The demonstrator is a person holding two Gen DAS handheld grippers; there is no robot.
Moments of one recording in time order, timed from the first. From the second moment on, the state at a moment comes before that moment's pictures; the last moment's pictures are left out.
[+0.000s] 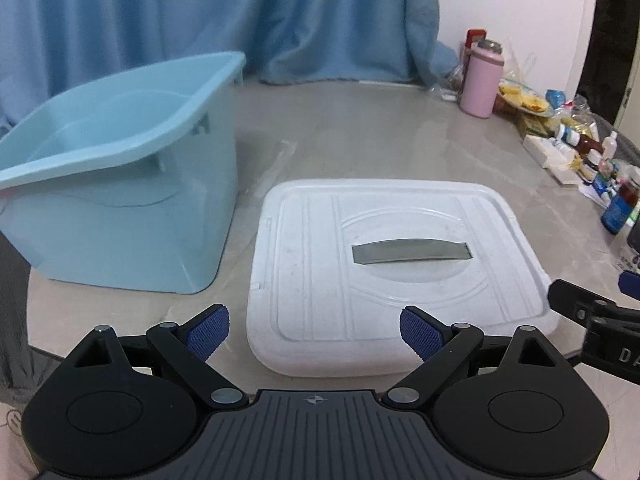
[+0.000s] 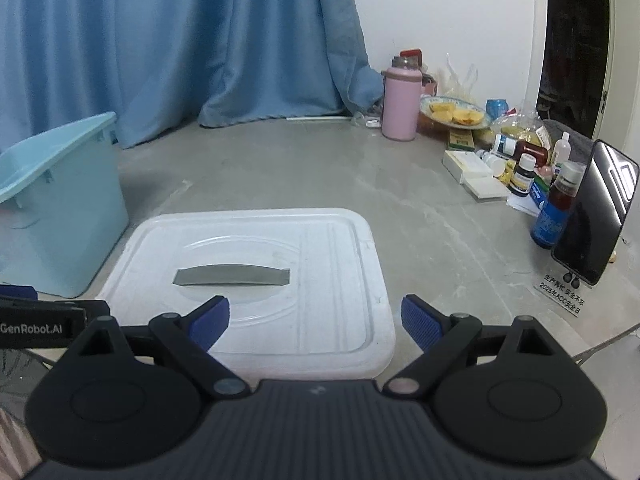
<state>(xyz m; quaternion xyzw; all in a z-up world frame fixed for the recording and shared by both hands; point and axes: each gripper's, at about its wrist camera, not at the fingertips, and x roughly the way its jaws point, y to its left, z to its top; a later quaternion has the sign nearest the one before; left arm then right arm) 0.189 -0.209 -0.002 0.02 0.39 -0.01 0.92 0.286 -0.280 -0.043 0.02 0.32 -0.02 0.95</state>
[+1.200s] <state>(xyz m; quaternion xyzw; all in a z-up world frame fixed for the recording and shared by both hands) 0.343 -0.205 -0.078 -0.06 0.57 0.02 0.82 0.450 -0.266 -0.100 -0.01 0.53 -0.01 0.85</state>
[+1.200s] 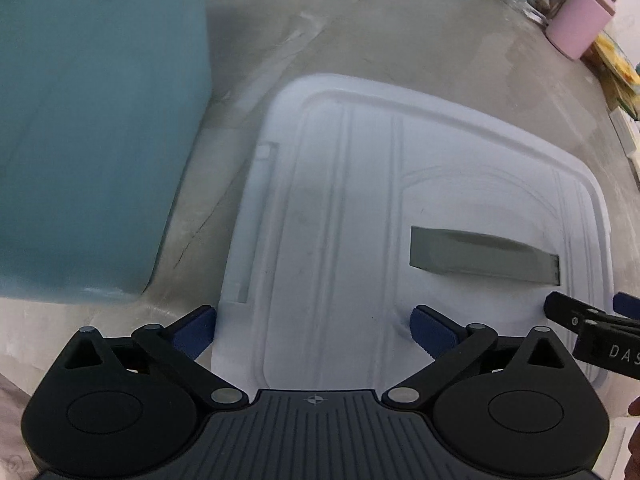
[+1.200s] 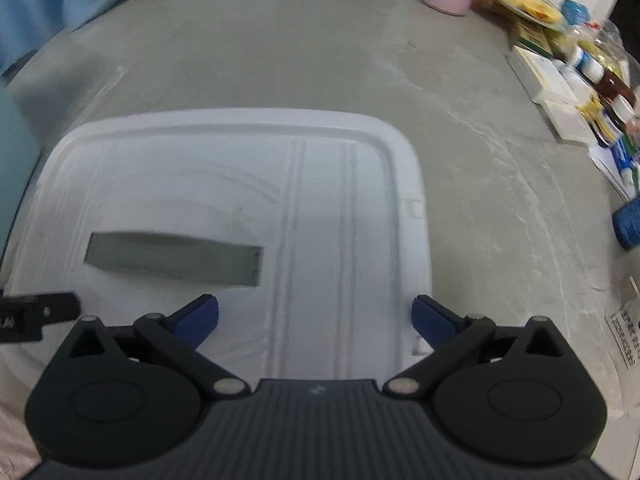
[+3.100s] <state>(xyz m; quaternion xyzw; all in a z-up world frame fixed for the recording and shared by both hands) 0.245 -0.171 -0.068 -0.10 0.58 0.03 0.81 0.342 -0.252 -0.072 0.06 0.51 -0.01 0.86</state>
